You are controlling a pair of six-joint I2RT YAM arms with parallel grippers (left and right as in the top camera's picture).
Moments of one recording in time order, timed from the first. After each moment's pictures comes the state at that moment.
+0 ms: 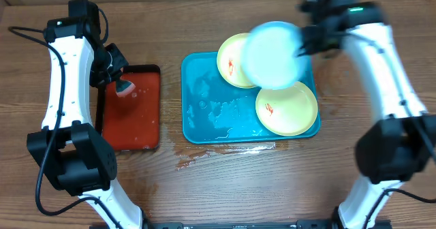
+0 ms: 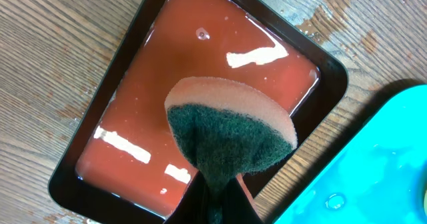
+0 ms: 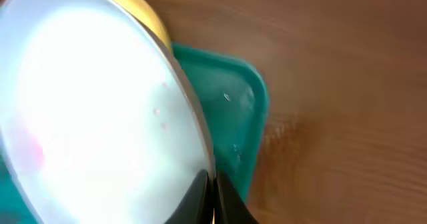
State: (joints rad) left arm 0.17 1.97 1.85 -1.31 -0.01 -0.48; right arm 0.04 1.99 1.92 -1.12 -0.17 -0.17
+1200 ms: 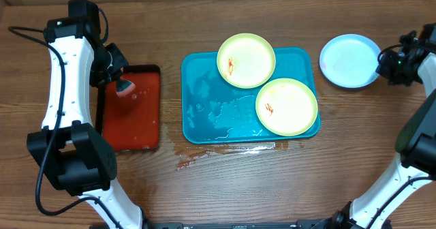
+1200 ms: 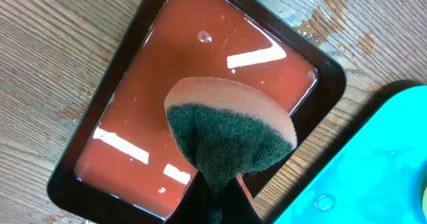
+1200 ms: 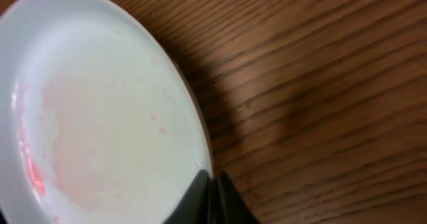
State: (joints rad) left arm 0.17 1.97 1.85 -1.30 -0.01 -0.48; right arm -0.47 2.15 1.64 -0.68 -0.24 0.08
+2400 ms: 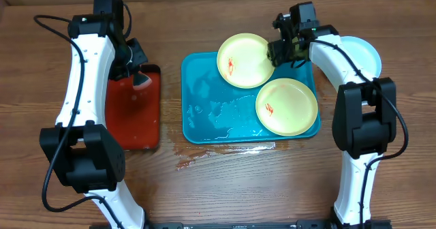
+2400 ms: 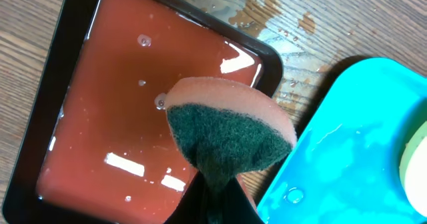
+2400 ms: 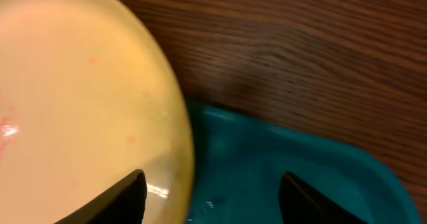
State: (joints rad) left arm 0.05 1.97 1.85 -1.25 -0.01 -0.47; right arm 0.16 2.25 1.77 -0.64 -0.17 -0.08
